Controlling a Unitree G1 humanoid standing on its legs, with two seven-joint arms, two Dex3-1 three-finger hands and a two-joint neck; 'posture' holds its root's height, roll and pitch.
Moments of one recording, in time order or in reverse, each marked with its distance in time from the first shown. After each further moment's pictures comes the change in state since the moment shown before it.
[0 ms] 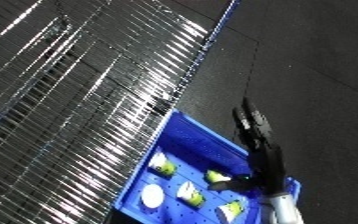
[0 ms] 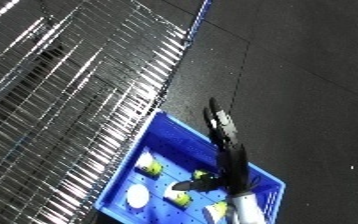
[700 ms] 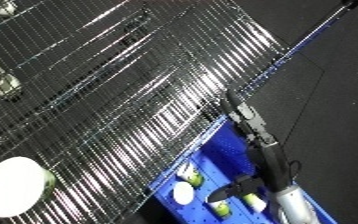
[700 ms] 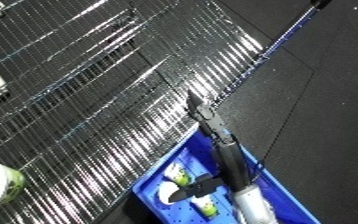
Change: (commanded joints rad) left arm -0.039 0.016 -0.018 0.013 0.019 0.040 0.006; right arm -0.129 -0.030 0.091 -0.073 -0.051 0.133 0.113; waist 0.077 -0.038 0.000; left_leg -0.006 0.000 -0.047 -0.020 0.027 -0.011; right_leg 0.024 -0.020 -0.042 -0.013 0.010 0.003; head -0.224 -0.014
